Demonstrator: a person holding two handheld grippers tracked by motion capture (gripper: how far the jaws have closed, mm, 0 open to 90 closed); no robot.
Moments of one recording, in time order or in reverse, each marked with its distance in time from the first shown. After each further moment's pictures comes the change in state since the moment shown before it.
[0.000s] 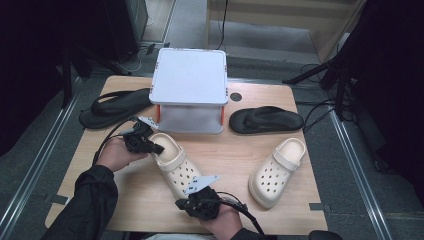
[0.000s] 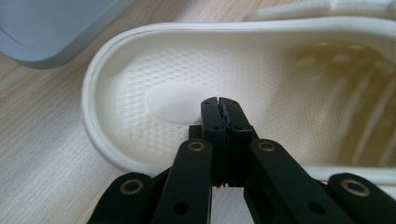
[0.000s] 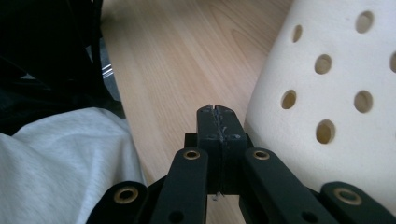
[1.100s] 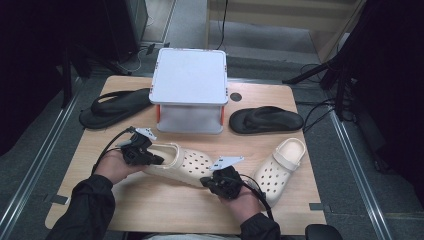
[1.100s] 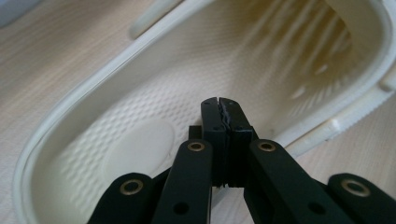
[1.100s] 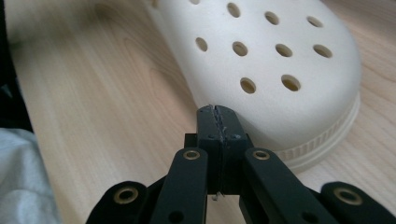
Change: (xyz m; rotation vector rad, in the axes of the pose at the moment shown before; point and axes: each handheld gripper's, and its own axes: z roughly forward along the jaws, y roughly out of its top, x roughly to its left) left arm -0.031 -0.022 -0.002 -0.008 -0.041 -0.006; right arm -0.060 -0.001 -0.035 -0.017 -0.171 0.115
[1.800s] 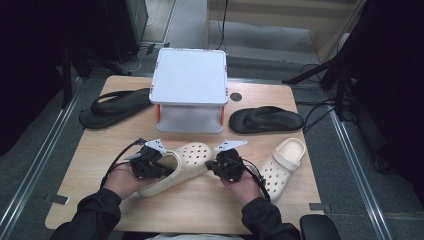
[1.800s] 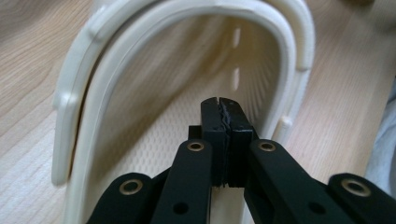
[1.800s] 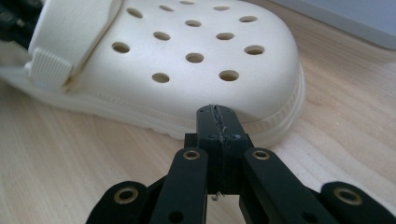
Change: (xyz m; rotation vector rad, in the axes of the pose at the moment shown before) left arm -0.048 0.000 0.010 -0.043 -0.007 0.027; right arm -0.036 0.024 0.008 -0.018 -0.079 0.082
